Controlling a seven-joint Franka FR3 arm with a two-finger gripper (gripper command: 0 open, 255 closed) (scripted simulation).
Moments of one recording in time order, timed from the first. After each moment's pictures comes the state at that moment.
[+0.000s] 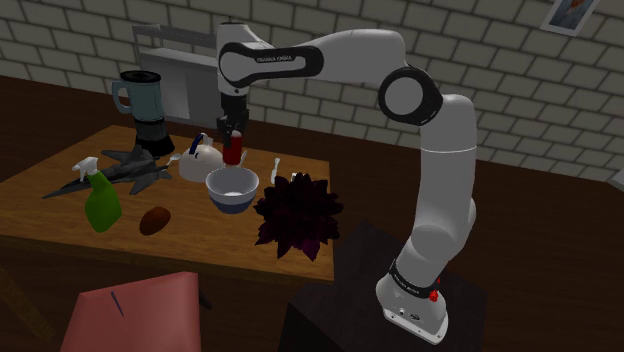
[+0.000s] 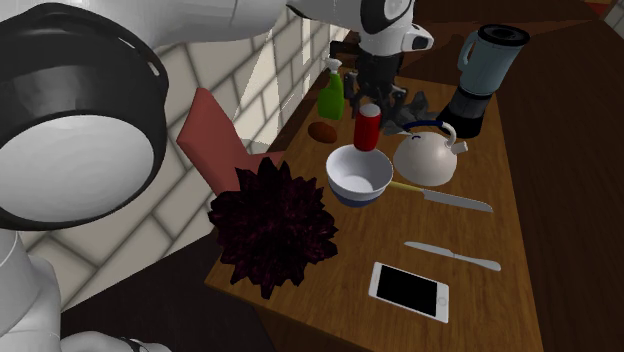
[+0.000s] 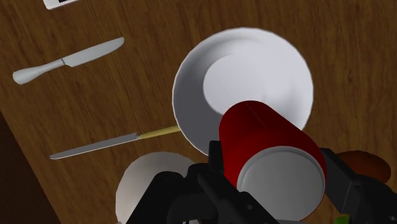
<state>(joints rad) -0.07 0.41 0.30 -1.44 -0.13 1.83 -0.06</state>
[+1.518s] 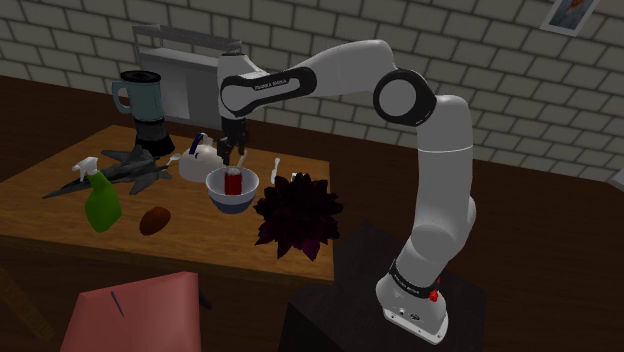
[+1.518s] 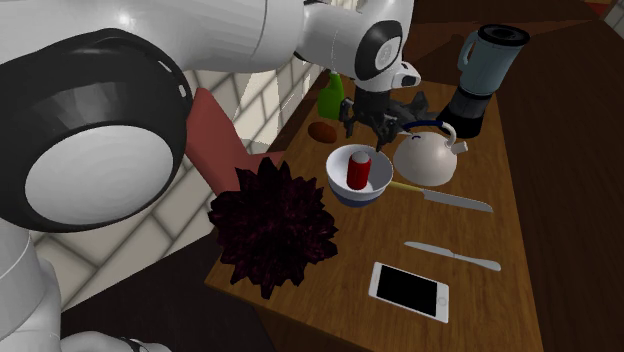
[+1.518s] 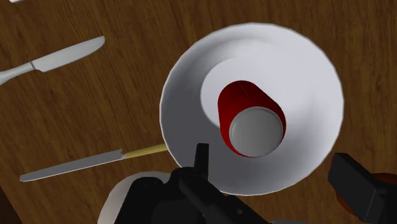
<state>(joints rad) -0.08 0.45 0.29 -1.57 -0.15 2.00 -0.05</state>
